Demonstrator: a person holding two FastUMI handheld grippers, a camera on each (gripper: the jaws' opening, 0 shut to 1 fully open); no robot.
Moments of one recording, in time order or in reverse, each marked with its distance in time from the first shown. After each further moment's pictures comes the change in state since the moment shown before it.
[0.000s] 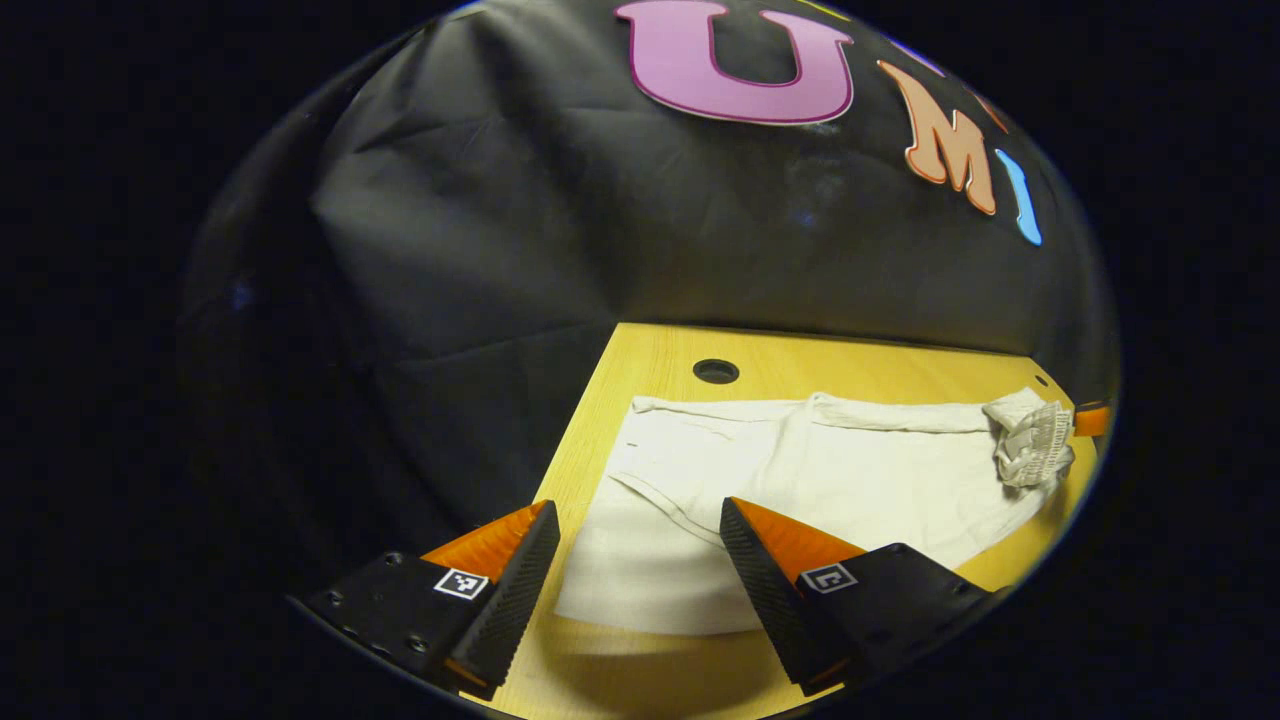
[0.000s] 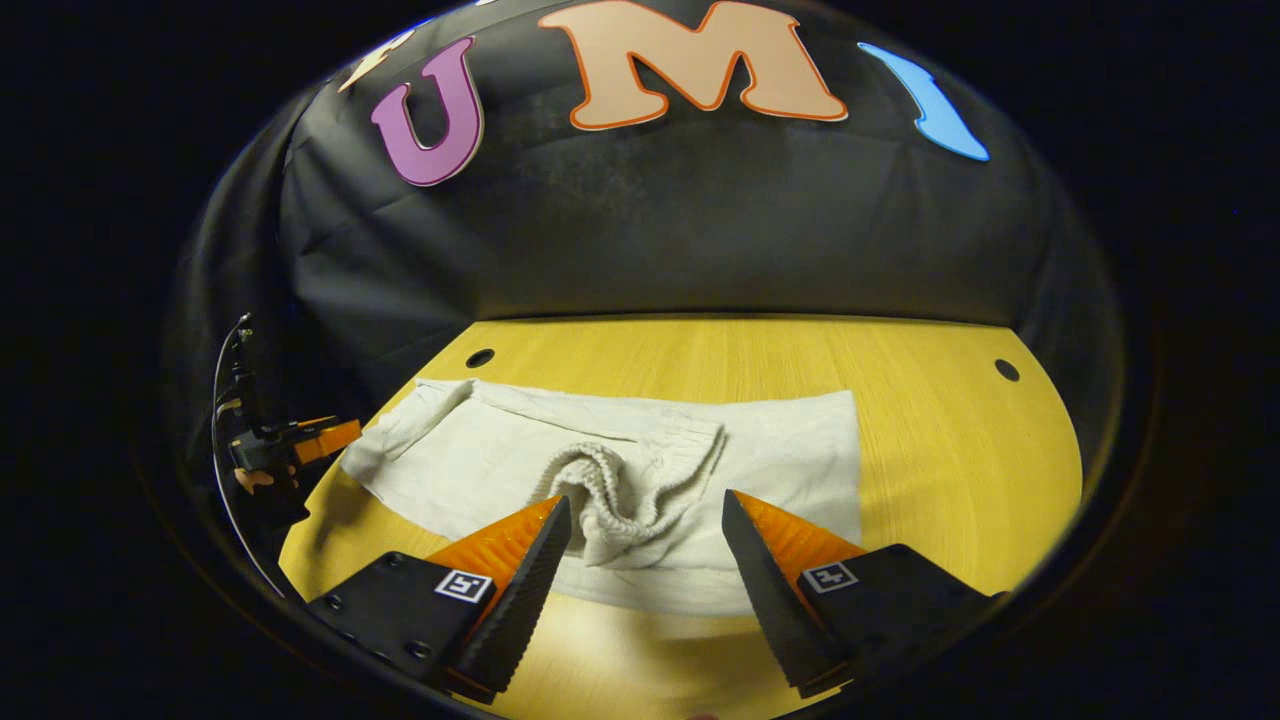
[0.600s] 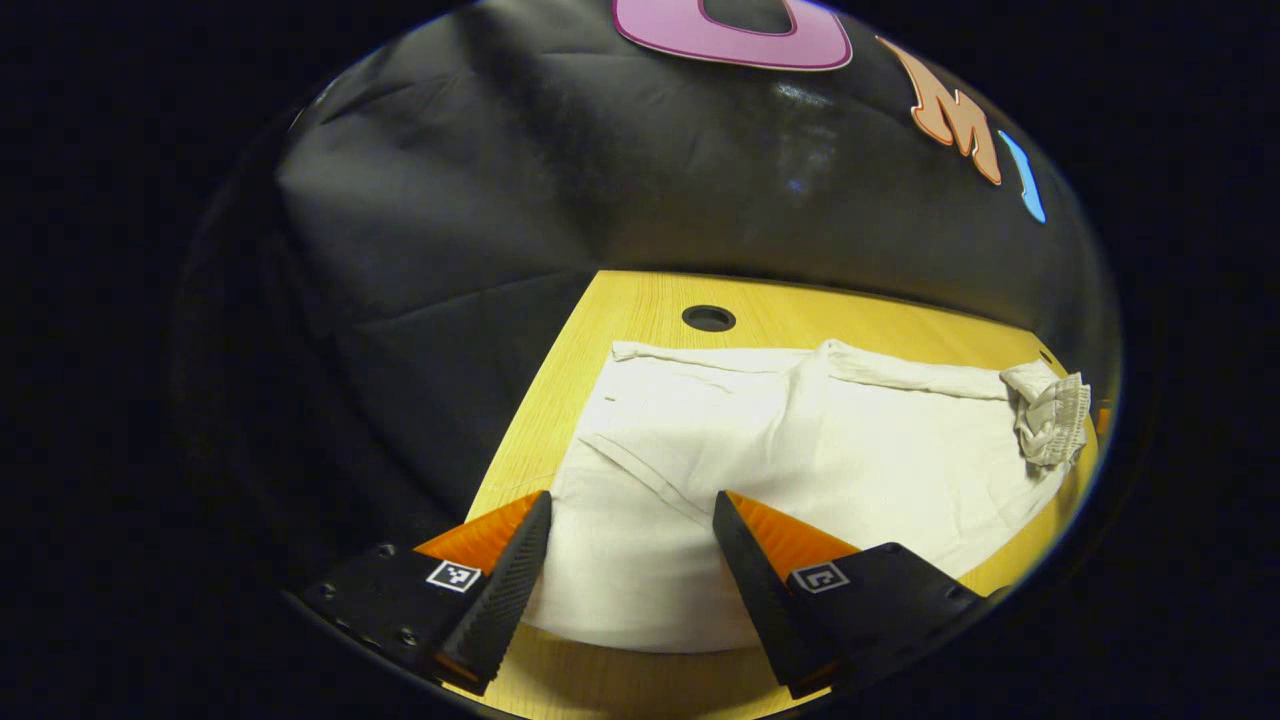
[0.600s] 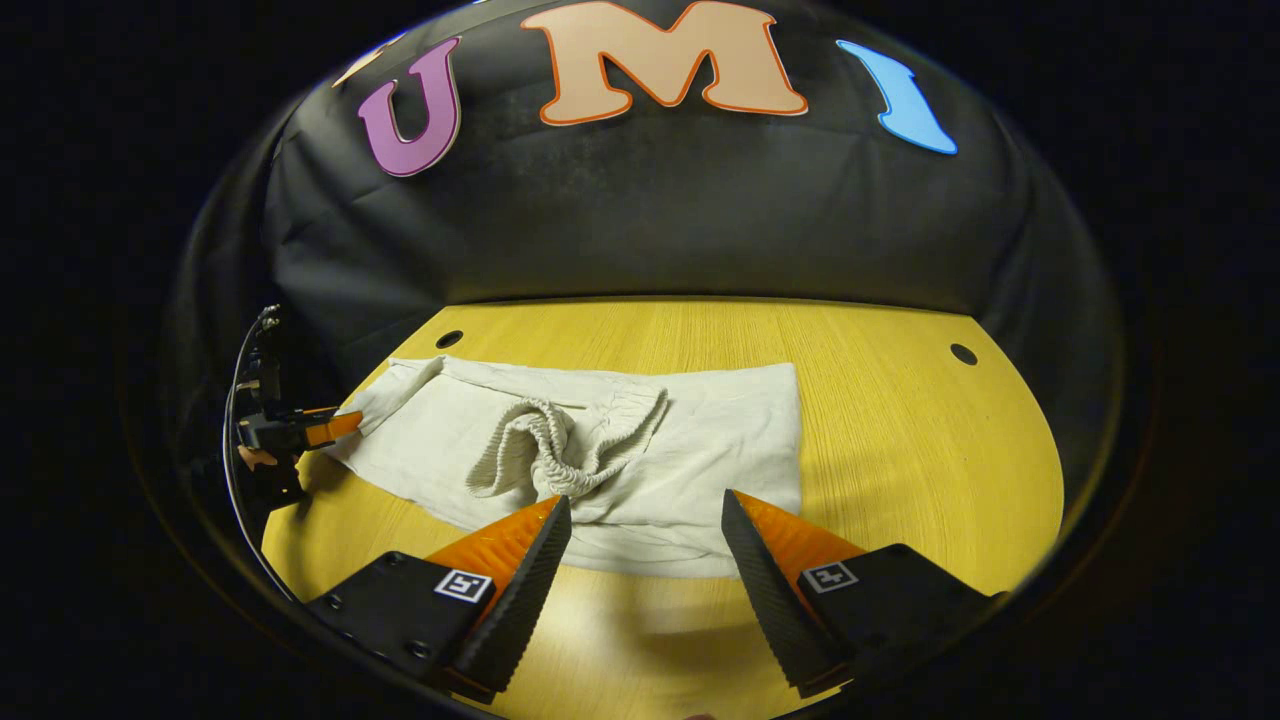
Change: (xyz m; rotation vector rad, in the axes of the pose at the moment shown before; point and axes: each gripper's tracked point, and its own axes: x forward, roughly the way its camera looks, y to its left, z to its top) left arm 0.029 -0.008 -0.030 0.014 0.106 -0.031; right arm -0.024 -0.028 -0.019 -0.013 0.031 -0.064
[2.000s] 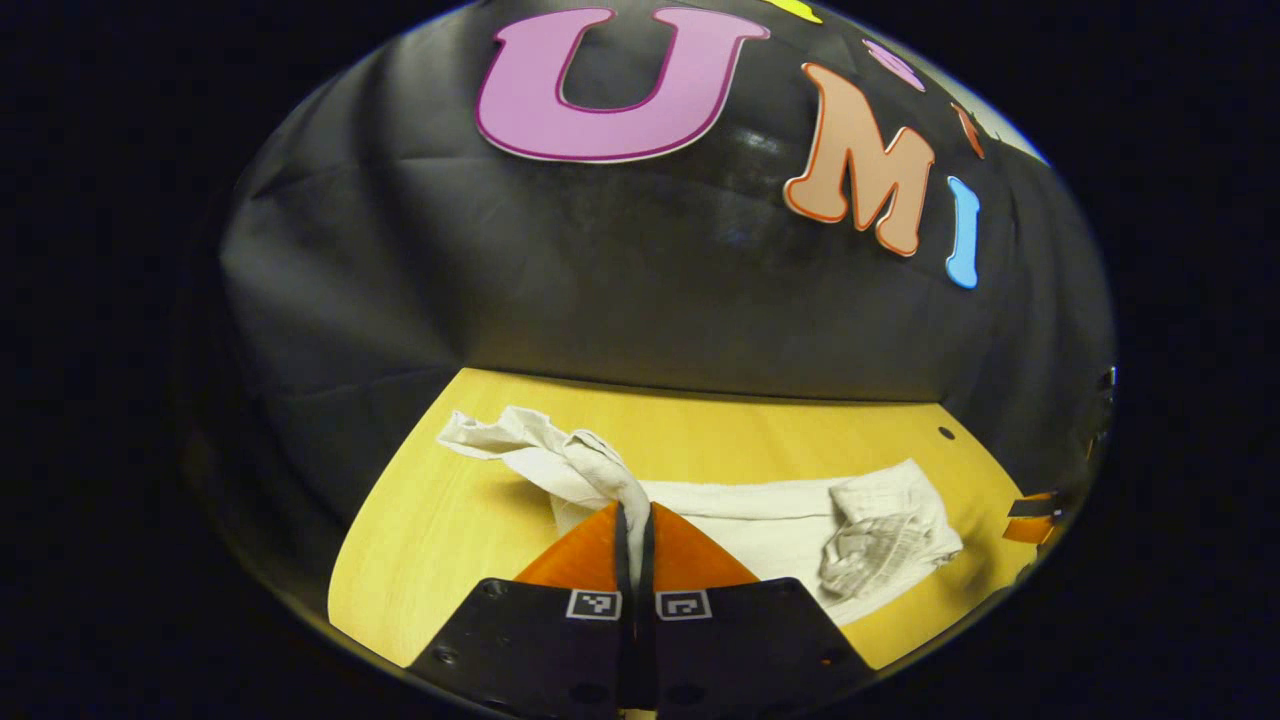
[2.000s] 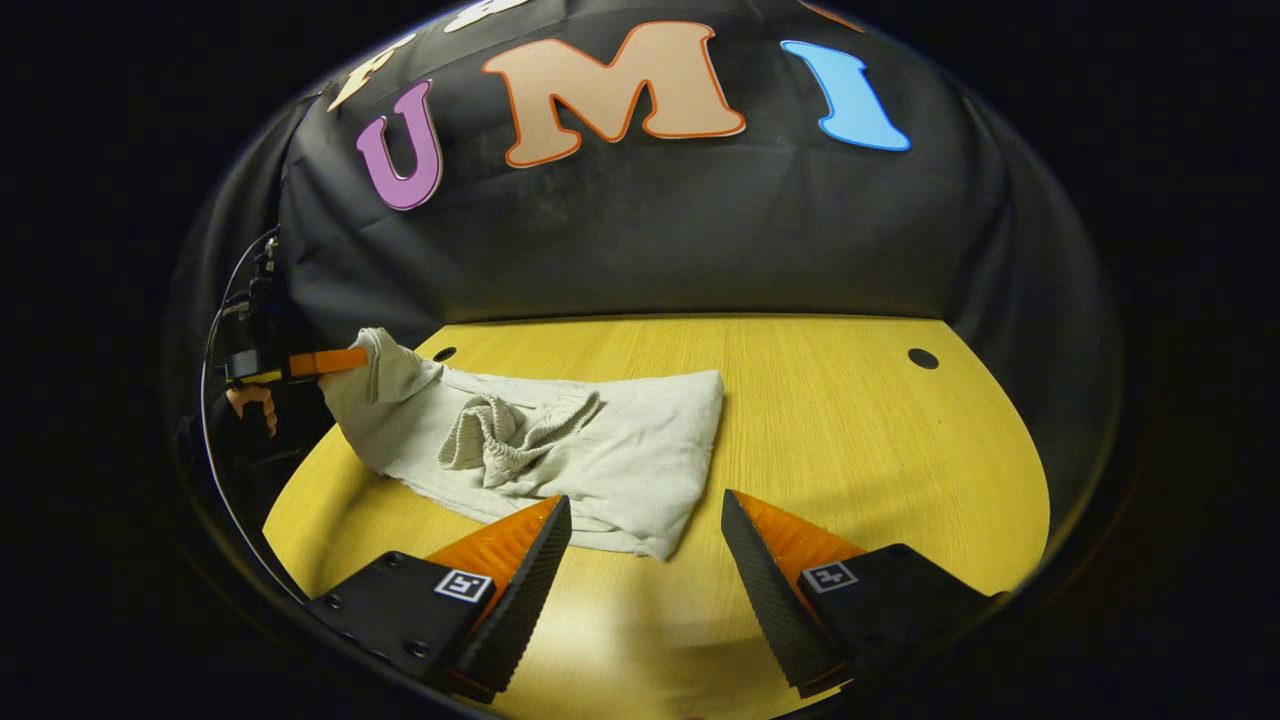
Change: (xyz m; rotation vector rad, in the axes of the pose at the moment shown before) left arm -0.067 -0.191 0.128 -0.039 -0.172 -0.227; right arm -0.044 -0.090 0.000 0.022 -0.064 0.039
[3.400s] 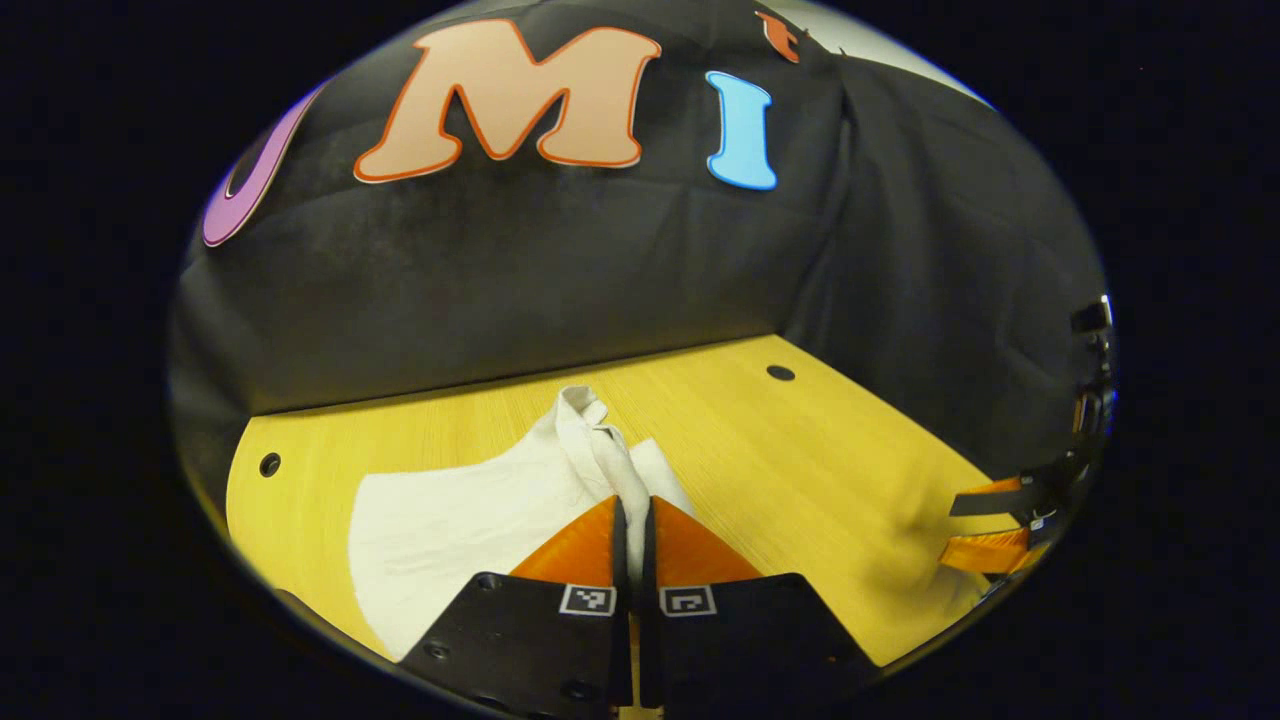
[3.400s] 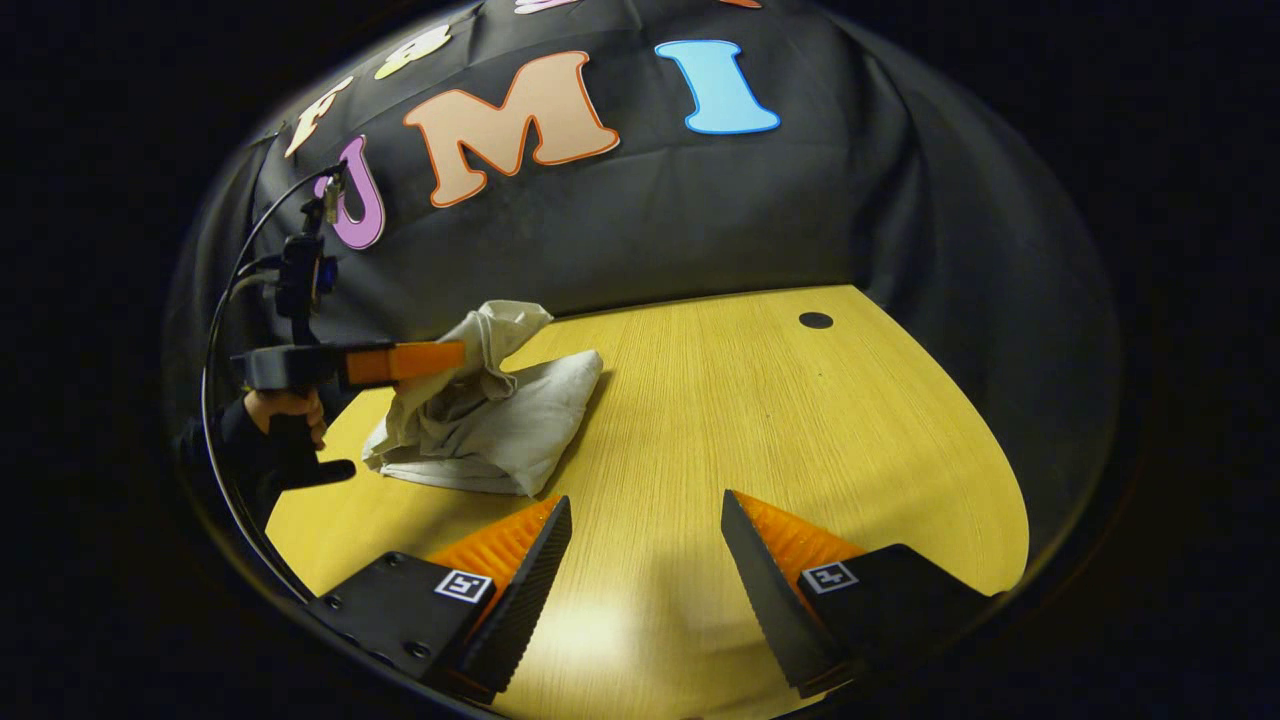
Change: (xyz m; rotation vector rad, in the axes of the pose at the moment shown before) left arm 0.040 -0.332 -0.075 0.259 0.113 -0.302; right arm -0.071 -0.120 -0.038 0.107 -0.021 -0.055
